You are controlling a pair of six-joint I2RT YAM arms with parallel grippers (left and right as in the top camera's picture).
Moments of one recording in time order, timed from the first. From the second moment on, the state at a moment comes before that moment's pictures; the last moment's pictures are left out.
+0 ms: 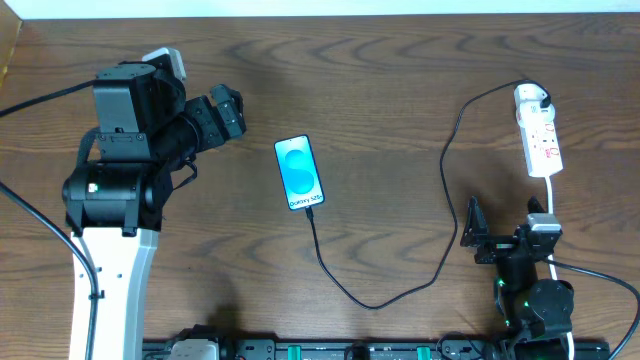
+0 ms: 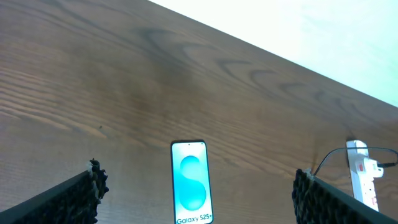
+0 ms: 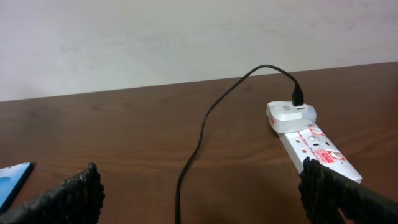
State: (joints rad) left arm -0.03 1.23 1.40 -0.87 0.17 -0.38; right arm 0.13 0.01 0.01 -0.06 0.08 0.14
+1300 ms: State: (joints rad) left arm -0.03 0.49 0.44 0.02 0.01 -0.35; right arm 0.13 0.01 0.01 -0.06 0.08 0.14
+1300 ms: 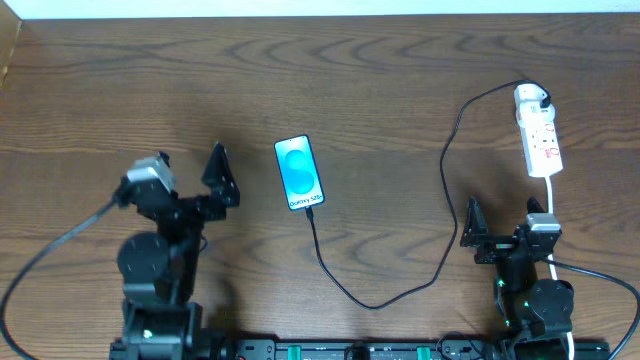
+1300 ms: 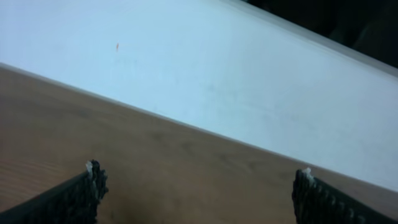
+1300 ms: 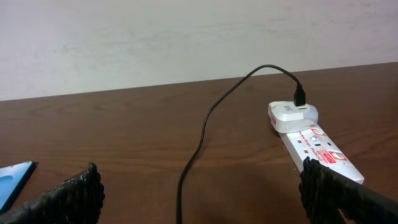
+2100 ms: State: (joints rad) left arm -0.03 0.05 0.02 0.08 -0.01 -0.17; right arm 0.13 0.01 0.01 -0.06 0.08 0.14
